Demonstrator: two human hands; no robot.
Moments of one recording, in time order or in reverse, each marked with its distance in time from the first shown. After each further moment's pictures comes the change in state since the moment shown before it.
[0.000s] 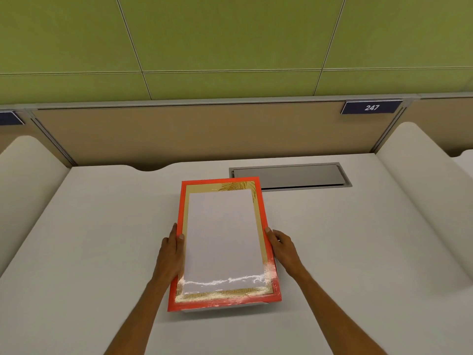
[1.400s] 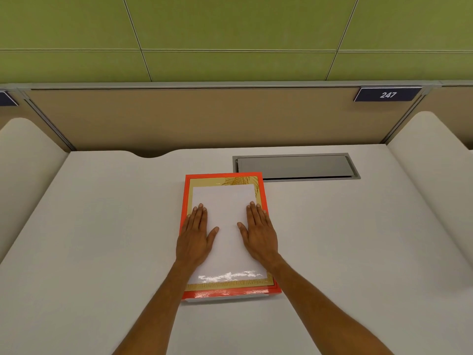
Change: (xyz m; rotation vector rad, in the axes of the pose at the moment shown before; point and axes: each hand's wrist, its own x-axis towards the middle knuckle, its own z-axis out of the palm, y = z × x) left_hand 0.021 0.012 0.058 0.521 0.021 0.340; right_hand 0.020 -0.014 0.073 -0.876 0.107 -0.369
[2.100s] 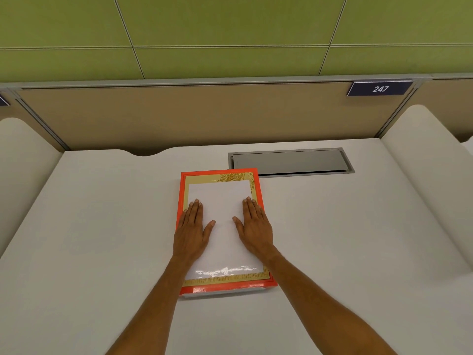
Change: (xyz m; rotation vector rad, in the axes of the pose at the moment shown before) left_hand -0.001 0.005 -0.009 -0.040 0.000 -0.006; right_hand 0.002 -0.002 -0.005 0.026 -0.057 0.043
